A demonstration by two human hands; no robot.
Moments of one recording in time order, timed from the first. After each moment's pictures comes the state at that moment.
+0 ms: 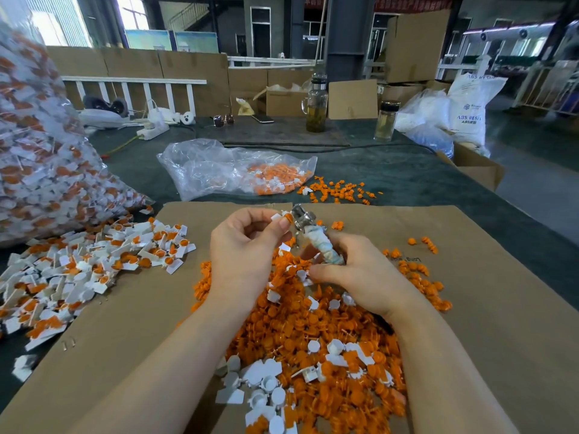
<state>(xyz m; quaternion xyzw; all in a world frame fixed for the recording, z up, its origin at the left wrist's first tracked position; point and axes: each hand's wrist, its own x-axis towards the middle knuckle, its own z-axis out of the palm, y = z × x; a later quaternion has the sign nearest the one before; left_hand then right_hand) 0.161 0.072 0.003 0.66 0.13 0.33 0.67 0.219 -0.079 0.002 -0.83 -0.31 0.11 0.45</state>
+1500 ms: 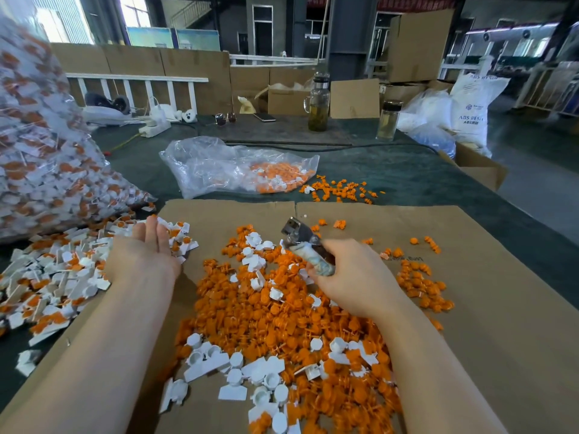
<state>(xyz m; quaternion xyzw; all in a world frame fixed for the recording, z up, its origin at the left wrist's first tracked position) 0.167 0.202 -0.021 0.07 0.31 0.40 0.86 0.229 -0.067 -0.019 -0.92 -0.32 -0.03 0.23</state>
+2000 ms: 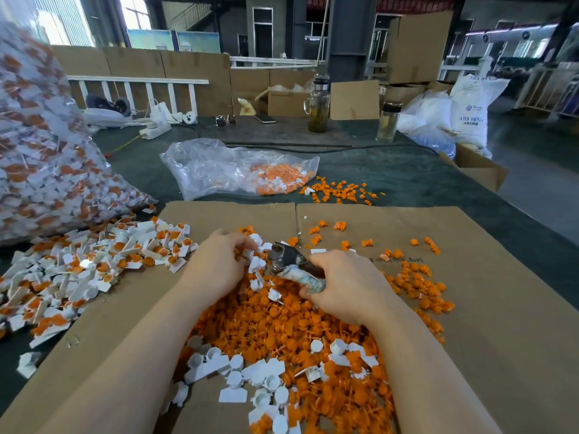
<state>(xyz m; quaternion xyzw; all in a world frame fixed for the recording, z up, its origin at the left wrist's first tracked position) 0.174 0.144 -0.029 0.95 0.16 0.11 0.26 0.224 -0.061 -0.022 -0.92 -0.35 -0.01 0.14</state>
